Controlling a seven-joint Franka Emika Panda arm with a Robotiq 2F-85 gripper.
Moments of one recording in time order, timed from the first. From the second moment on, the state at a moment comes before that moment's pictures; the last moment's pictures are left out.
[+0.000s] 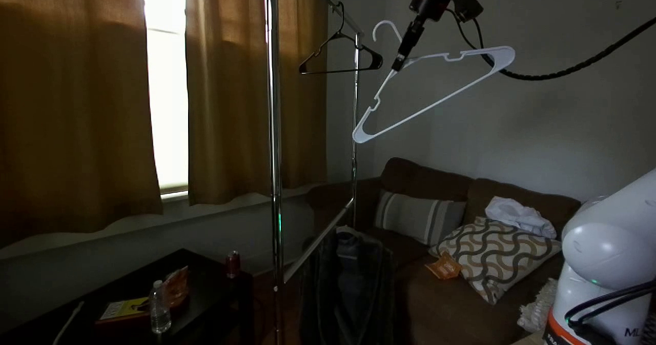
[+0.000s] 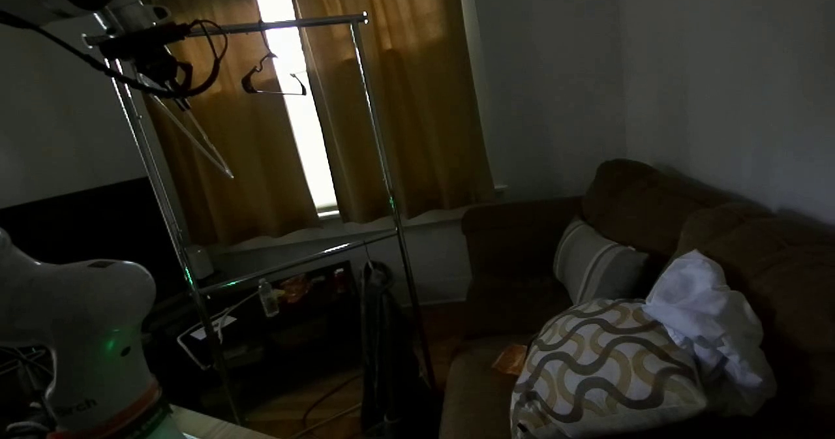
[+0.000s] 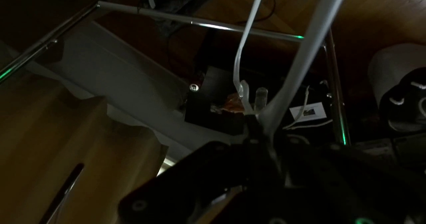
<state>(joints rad) 0.30 -0.69 0.08 -1.94 0.07 1.76 -0.56</state>
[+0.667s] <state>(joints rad) 0.30 -0.65 0.09 -2.16 0.05 1.79 -0.55</state>
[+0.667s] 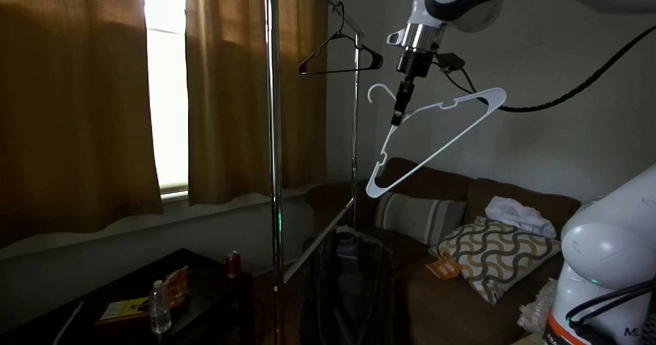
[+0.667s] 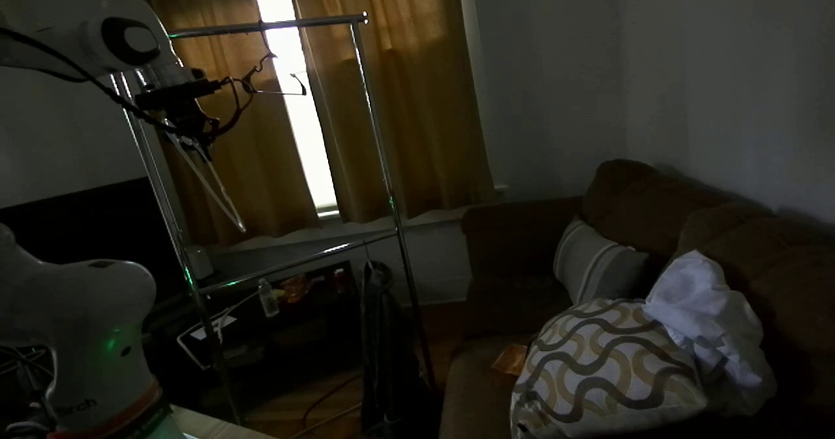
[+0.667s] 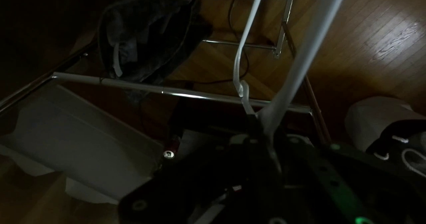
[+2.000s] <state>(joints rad) 0.31 -0.49 0.12 -2.24 0.06 1.82 -0.55</state>
